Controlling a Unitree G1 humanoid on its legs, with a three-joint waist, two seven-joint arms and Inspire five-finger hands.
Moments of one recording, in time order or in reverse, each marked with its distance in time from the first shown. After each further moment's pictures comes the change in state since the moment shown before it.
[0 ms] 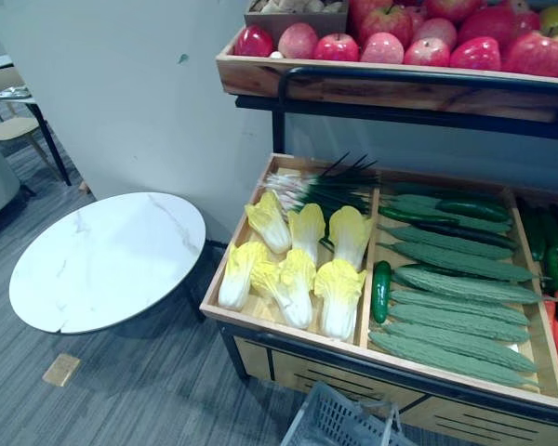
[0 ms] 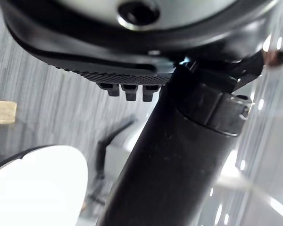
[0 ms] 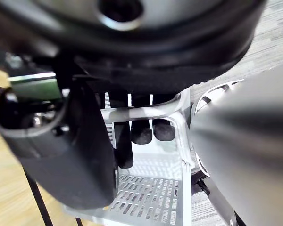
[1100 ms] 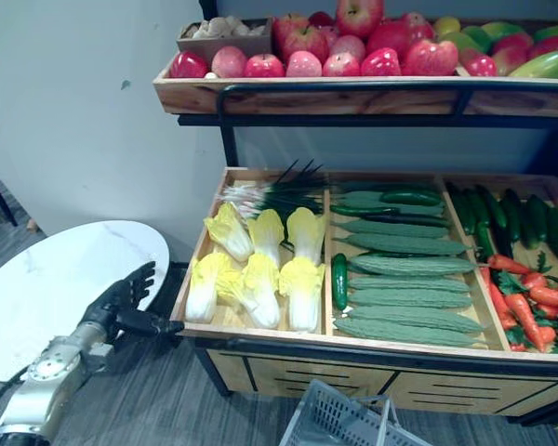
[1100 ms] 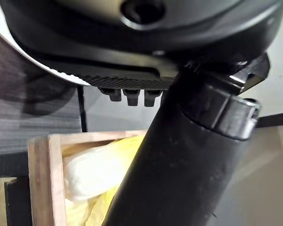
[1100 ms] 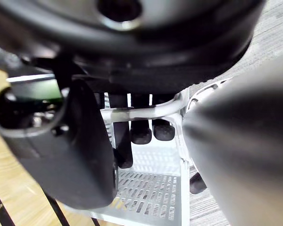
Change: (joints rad) left arm -0.167 0.111 -0.644 -0.342 0.379 0.420 -0.202; right arm 0.050 0.023 0.001 -0.055 -0.070 -0.040 0.040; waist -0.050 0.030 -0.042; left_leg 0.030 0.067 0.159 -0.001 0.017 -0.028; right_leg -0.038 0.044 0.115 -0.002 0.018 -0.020
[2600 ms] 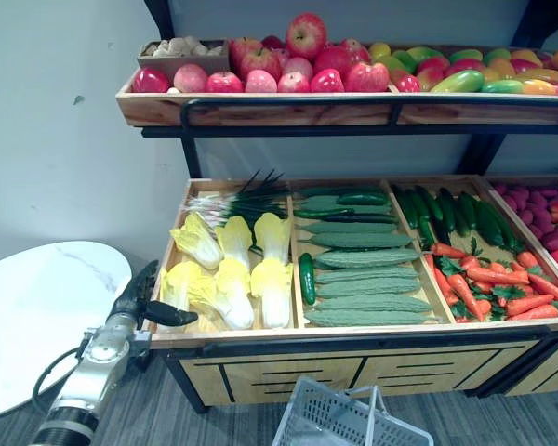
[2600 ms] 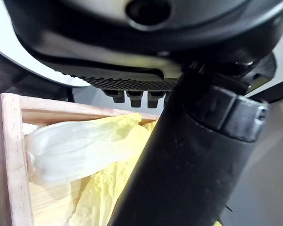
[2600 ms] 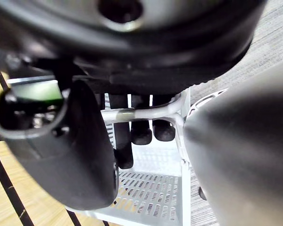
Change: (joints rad) left arm -0.168 -0.133 -0.095 0.171 0.210 0.000 0.304; right arm 0.044 0.015 0.084 -0.079 -0.039 -0.014 0.002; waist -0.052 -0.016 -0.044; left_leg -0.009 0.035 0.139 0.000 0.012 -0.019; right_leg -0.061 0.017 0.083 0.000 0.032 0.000
